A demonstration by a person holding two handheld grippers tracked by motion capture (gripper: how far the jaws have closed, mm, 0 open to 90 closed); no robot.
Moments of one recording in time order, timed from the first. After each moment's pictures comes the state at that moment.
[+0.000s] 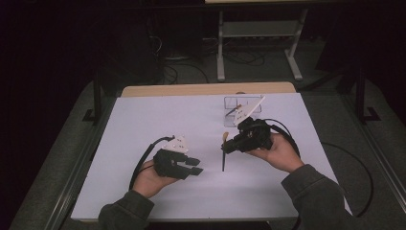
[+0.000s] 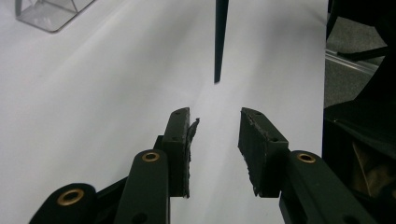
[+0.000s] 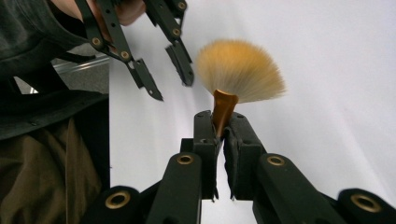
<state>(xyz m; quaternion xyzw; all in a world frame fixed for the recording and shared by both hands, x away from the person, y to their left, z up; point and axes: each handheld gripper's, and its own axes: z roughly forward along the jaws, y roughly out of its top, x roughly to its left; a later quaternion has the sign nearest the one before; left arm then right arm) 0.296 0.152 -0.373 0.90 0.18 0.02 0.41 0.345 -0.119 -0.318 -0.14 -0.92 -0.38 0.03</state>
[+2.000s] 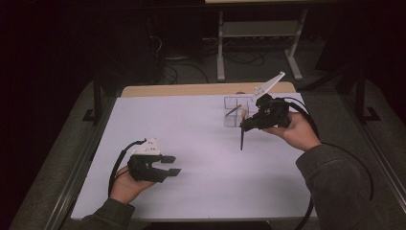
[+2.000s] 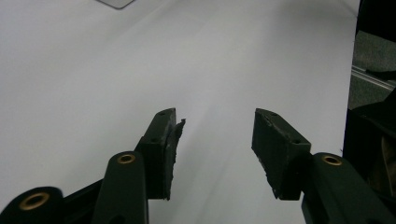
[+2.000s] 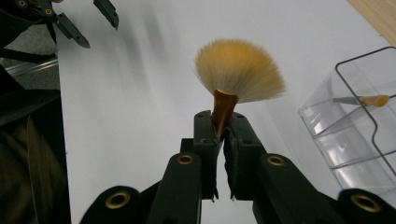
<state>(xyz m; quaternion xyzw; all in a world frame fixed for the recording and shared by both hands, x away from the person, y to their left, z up) 0.287 0.216 -0.378 0.88 0.23 0.05 0.42 0.385 -0.164 -0.289 -0.20 -0.92 -0.35 -0.01</state>
